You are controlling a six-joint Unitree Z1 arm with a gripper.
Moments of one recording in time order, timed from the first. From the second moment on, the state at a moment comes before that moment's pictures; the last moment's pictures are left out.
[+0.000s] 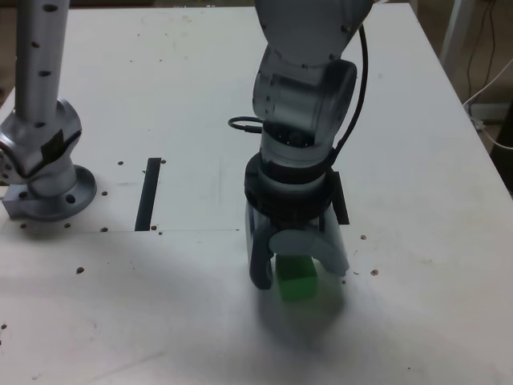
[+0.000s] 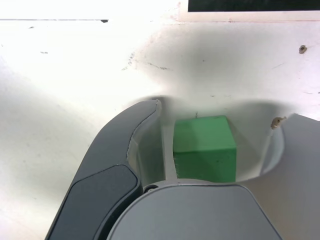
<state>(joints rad) -0.44 2.03 -1.40 1.02 -0.02 -0.52</state>
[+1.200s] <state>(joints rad) -0.40 1.87 -1.45 1.20 0.03 -0.50</state>
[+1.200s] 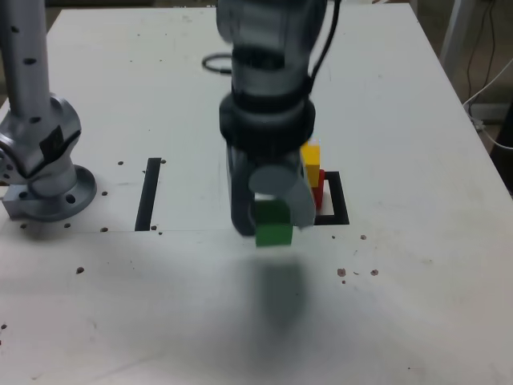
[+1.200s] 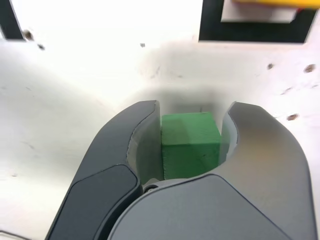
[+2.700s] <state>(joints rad) -0.07 1.93 -1.61 1.29 0.07 -0.09</state>
